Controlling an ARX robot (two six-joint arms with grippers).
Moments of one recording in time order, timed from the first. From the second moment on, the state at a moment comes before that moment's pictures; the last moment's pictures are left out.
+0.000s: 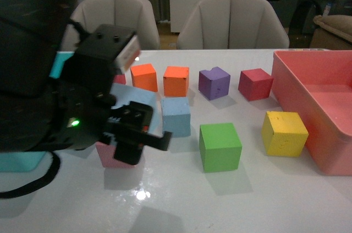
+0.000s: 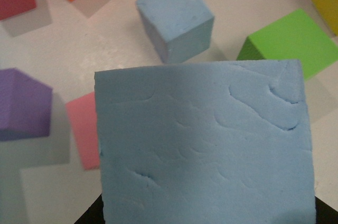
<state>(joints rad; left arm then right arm) -0.45 1.66 0.81 0.13 -0.10 0.01 0.00 0.00 0.01 0.00 0.00 0.00</state>
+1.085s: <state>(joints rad) -0.41 2.23 1.55 -0.15 -0.05 -0.06 0.00 0.00 0.01 0.00 0.00 0.00</state>
